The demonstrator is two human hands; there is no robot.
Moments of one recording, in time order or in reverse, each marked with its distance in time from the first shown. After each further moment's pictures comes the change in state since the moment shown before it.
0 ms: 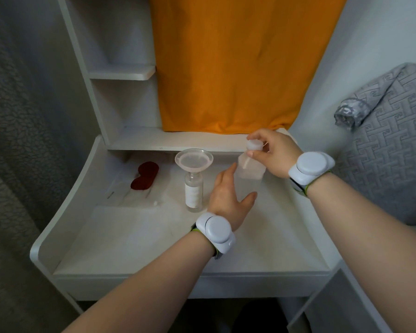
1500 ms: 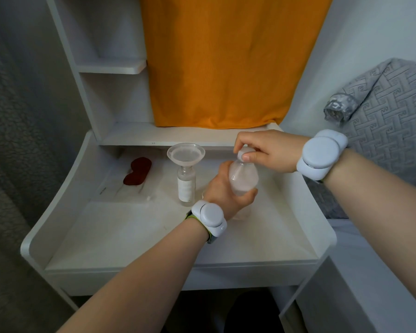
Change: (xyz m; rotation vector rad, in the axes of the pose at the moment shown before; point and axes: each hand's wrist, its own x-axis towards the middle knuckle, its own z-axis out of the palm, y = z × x) left_hand 0.009 -0.006 0.009 -0.024 -0.030 -0.001; right_hand -0.021 -0.037 -0.044 -0.291 -0.407 -0.289
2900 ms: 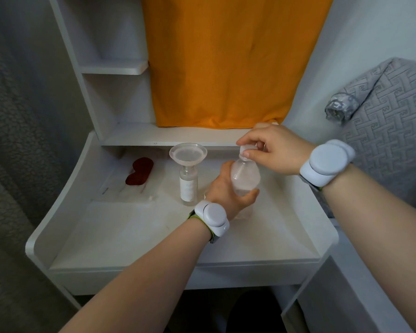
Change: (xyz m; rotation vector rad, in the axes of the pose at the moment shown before) left_hand 0.000 -0.004 0.003 0.034 0.008 -0.001; right_hand -0.003 -0.004 0.008 0.076 0.239 0.052
